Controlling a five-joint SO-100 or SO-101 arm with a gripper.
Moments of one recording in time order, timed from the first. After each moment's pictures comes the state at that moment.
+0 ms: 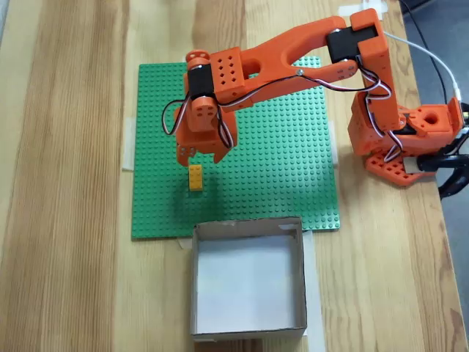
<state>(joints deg) -7.6 72.7 85.5 72.7 1.6</state>
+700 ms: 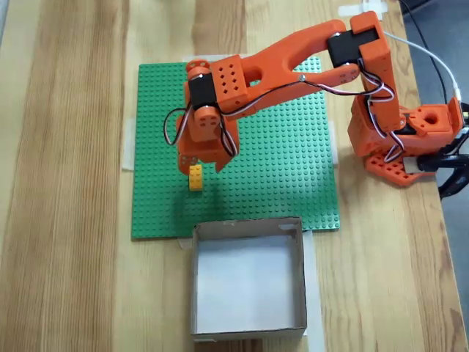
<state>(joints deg) -10.9 72.7 85.5 72.6 5.1</state>
